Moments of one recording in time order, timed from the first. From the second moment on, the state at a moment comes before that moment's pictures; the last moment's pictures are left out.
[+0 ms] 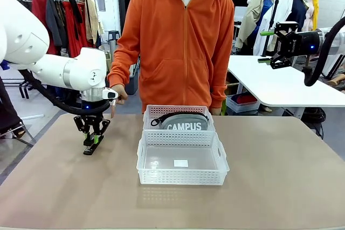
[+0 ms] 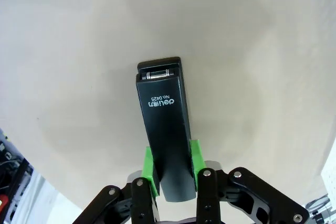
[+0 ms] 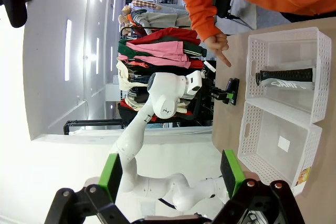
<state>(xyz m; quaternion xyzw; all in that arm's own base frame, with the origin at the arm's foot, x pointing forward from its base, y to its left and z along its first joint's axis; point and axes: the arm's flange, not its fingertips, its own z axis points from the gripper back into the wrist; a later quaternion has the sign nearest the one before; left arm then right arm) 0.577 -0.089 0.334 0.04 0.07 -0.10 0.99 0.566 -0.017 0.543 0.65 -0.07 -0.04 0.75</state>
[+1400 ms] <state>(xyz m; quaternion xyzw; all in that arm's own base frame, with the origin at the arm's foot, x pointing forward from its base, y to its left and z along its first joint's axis) 0.564 -0.045 0.591 0.00 0.03 -0.05 1.00 0.566 -0.017 0.543 0.65 -0.07 -0.04 0.75</state>
